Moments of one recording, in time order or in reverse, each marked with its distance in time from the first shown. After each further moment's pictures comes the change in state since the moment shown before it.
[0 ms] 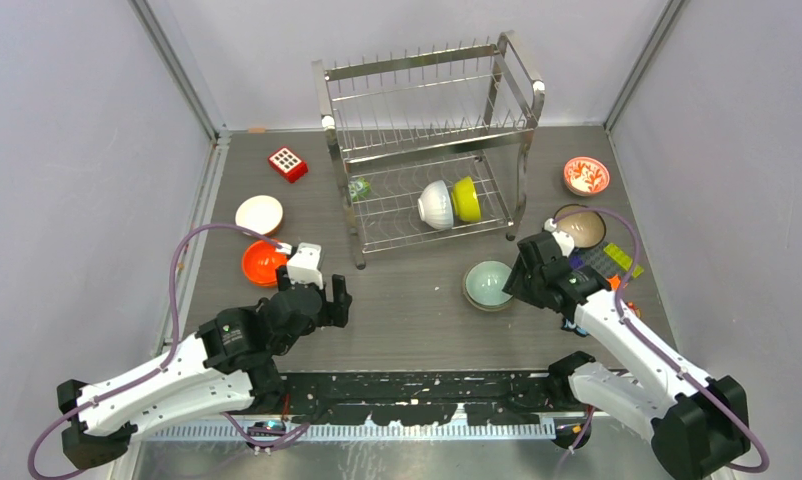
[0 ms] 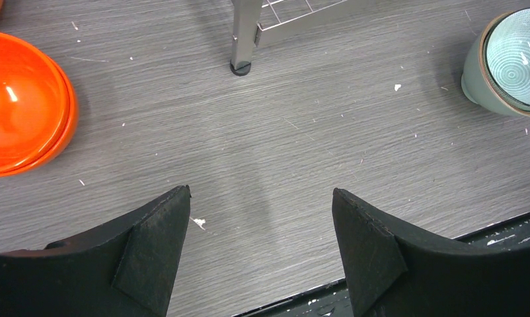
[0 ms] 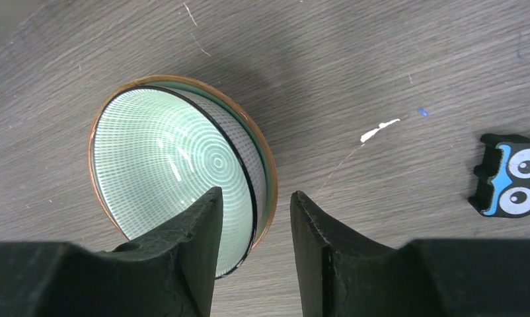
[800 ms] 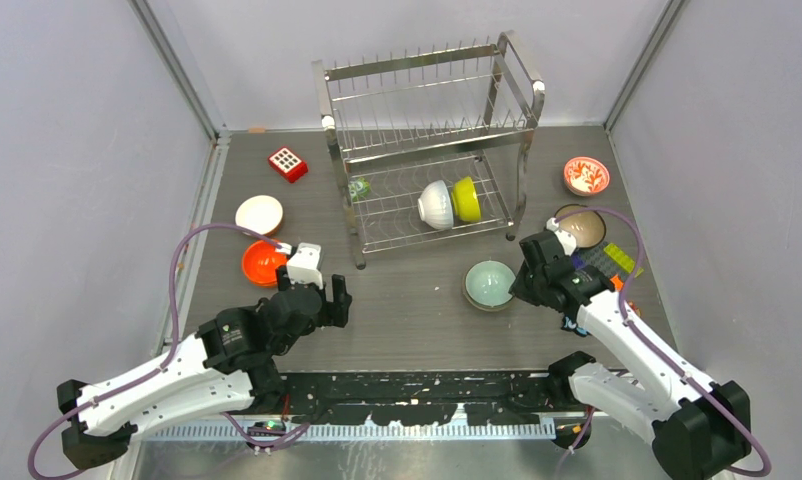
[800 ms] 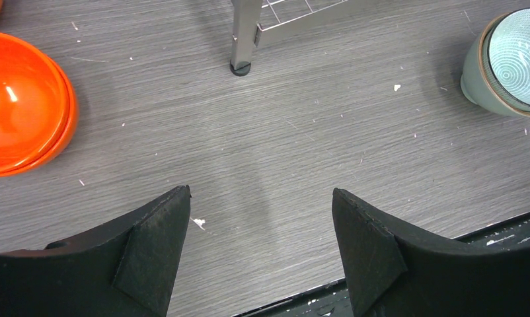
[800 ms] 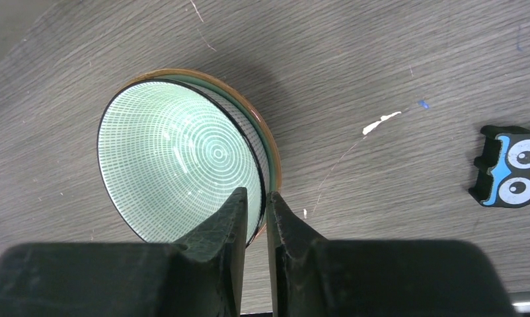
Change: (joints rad) left arm 0.000 -0.001 0.000 0.000 0.000 0.000; right arm 0.000 -0.023 0.025 -0.050 -0.013 0.012
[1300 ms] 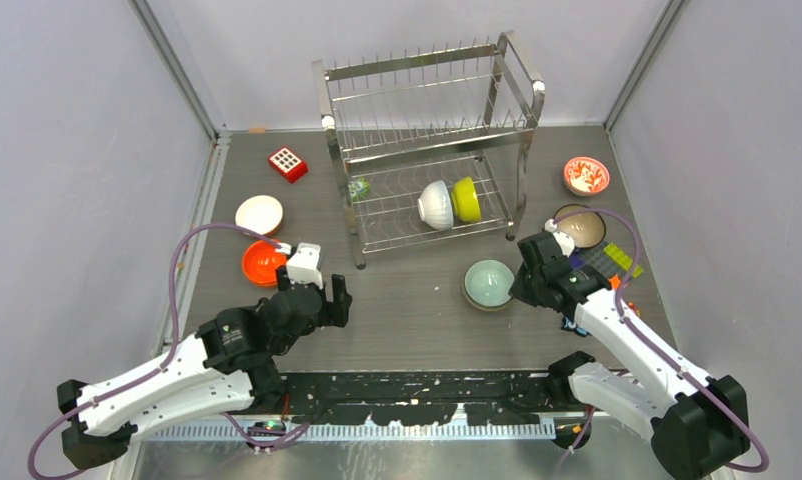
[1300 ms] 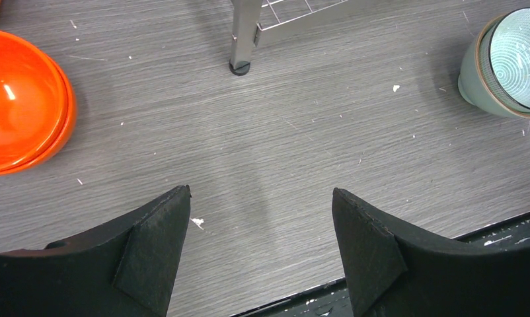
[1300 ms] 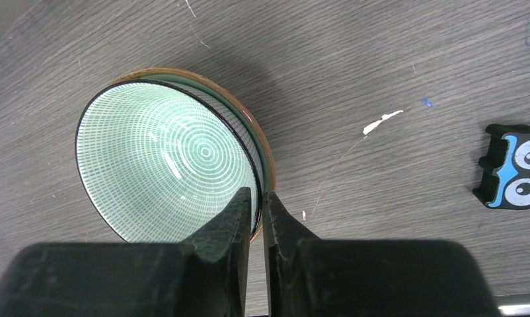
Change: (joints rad) left arm 0.000 0.000 0.000 0.000 0.000 -0.005; right arm 0.000 0.019 -0.014 0.016 -0.003 0.004
